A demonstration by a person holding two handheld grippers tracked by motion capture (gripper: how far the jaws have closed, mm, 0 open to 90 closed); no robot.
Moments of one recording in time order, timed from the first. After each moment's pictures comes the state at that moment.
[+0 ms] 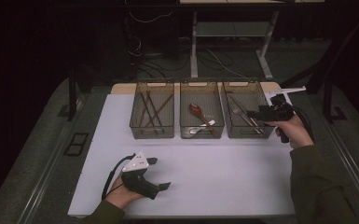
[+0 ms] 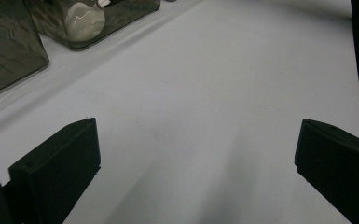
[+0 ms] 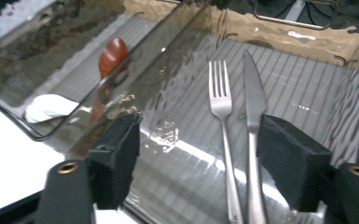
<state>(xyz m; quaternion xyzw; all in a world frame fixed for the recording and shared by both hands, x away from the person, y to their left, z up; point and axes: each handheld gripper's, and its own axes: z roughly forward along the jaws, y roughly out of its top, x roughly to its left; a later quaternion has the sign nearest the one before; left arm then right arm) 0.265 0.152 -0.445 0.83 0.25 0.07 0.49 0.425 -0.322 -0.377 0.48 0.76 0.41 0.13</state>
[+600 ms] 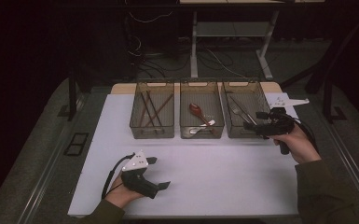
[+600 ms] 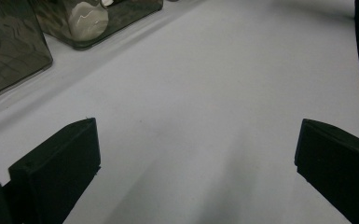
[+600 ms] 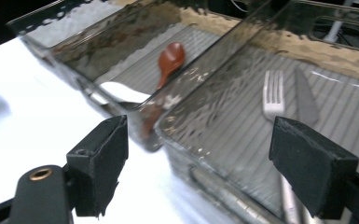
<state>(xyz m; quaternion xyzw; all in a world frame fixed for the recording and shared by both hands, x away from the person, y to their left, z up) 0.266 0.153 -0.445 0.83 0.25 0.07 0.49 0.374 -0.305 -0.373 0.40 0.78 0.46 0.13</state>
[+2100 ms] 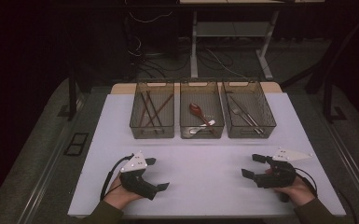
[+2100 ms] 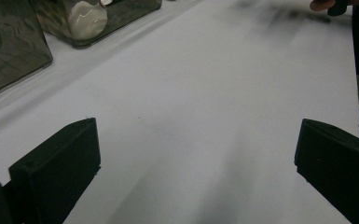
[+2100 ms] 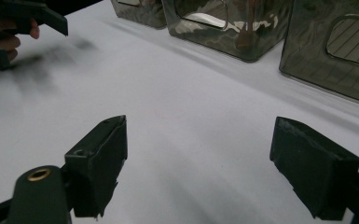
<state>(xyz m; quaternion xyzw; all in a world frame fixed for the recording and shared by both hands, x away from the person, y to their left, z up) 0.262 0.156 -0.444 0.83 0.25 0.07 0.49 0.262 -0.300 -0.444 0.36 0.78 0.50 0.10</state>
